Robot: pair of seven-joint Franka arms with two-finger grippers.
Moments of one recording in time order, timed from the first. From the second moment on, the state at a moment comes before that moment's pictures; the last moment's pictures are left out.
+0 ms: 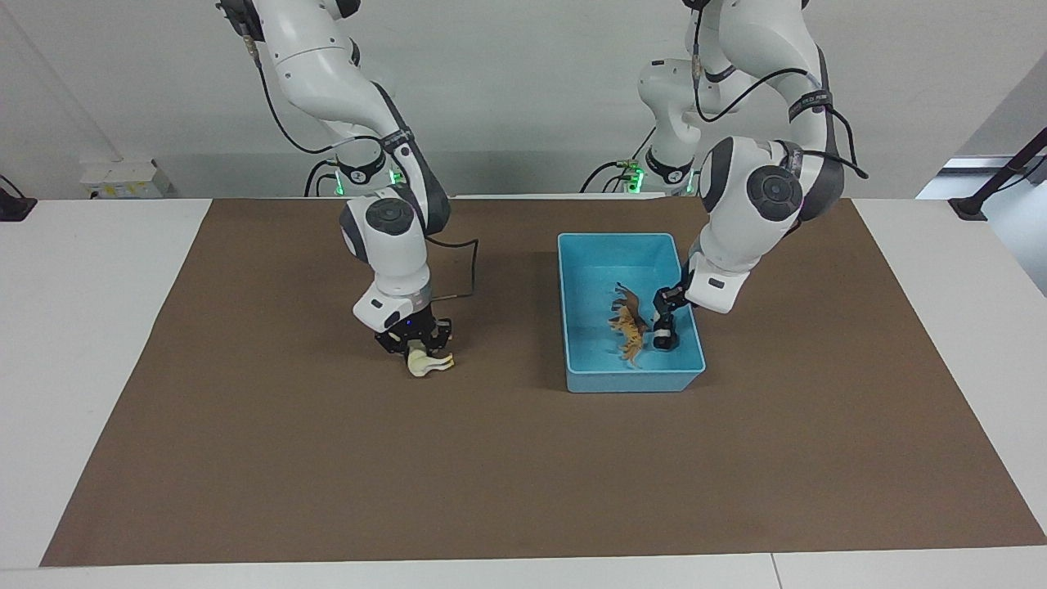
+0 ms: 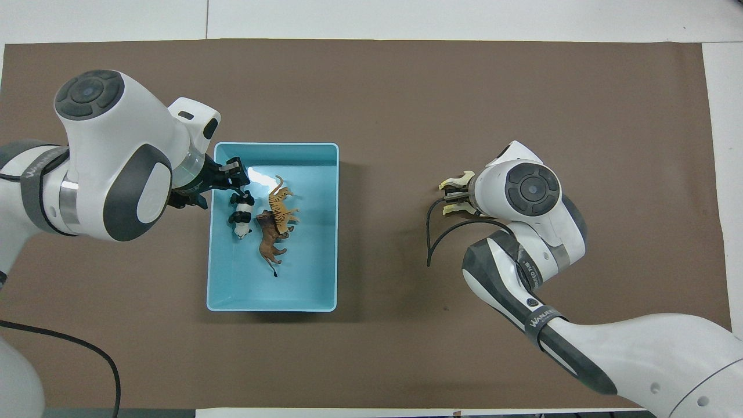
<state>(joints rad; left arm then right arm) -0.26 0.19 -0.03 -1.82 -0.07 1.88 -0.53 -0.01 0.32 0.34 -2.09 -0.30 2.52 0.46</state>
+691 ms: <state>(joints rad) -0.17 0.03 0.00 -1.73 -0.06 1.69 -0.27 0.15 0.28 0.41 -1.48 -0.13 1.82 0.66</state>
